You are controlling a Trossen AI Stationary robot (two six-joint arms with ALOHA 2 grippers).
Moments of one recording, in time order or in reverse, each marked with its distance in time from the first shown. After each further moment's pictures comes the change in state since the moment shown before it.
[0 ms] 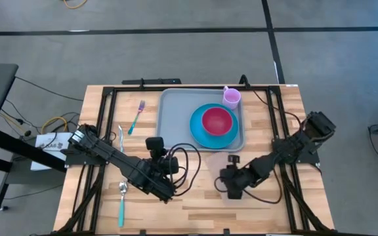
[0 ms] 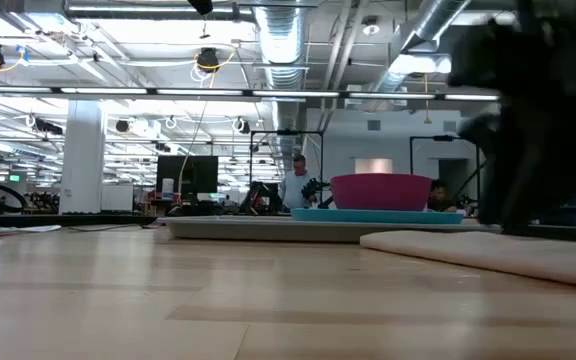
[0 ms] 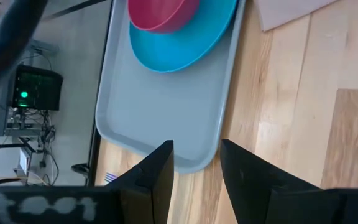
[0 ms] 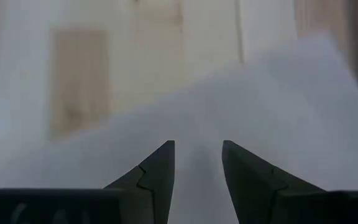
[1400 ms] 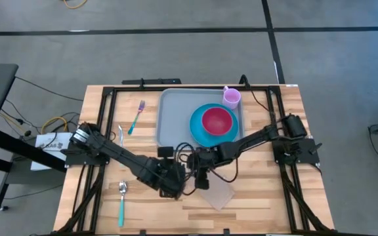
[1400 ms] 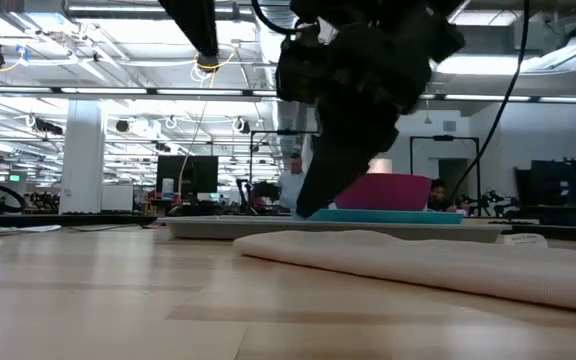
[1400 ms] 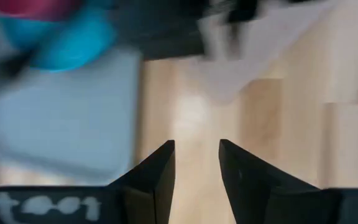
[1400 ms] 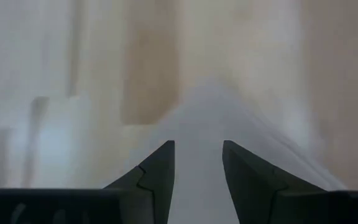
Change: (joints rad) left arm 0.064 0.000 -0.145 0.323 0.317 0.155; right arm -0.321 0.296 0.389 0.109 -0.376 -0.226
